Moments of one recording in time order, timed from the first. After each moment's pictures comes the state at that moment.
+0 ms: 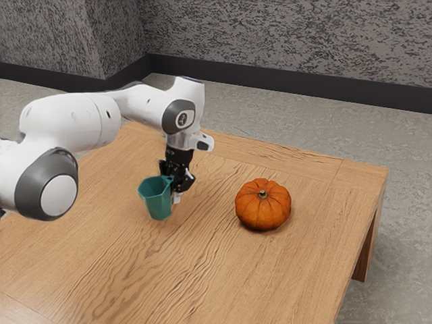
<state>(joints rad) -0.08 0.75 0.05 -1.24 0.09 1.64 0.26</state>
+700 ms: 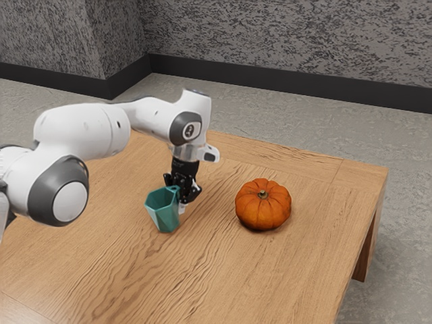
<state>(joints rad) -0.08 0.83 0.04 -1.20 0.07 1.64 0.15</state>
